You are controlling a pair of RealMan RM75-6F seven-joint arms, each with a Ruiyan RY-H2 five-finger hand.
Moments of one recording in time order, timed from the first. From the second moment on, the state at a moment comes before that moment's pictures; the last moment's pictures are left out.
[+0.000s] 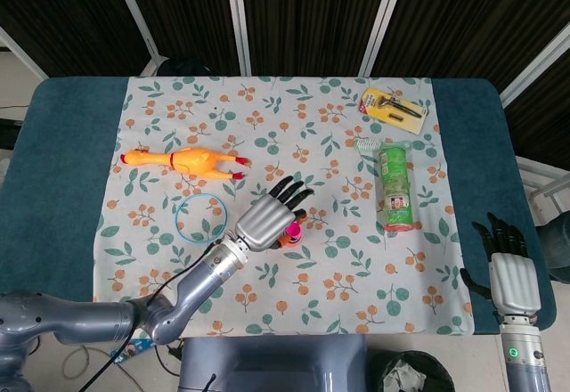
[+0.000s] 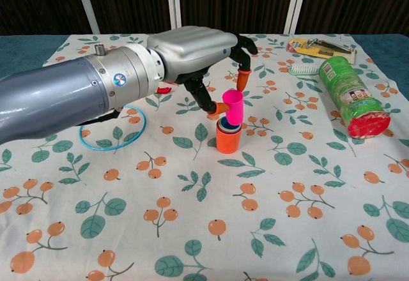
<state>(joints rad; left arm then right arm) -1.00 -1.72 -0.20 -1.49 1.15 0.95 0.51 0.10 -1.30 0.11 -1.56 -1.38 1.45 -0.09</state>
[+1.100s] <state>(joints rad) -0.92 -1.54 -0.18 -1.74 1.02 1.11 0.72 0.09 -1.27 0.11 -1.57 -1.39 1.46 -0.11</state>
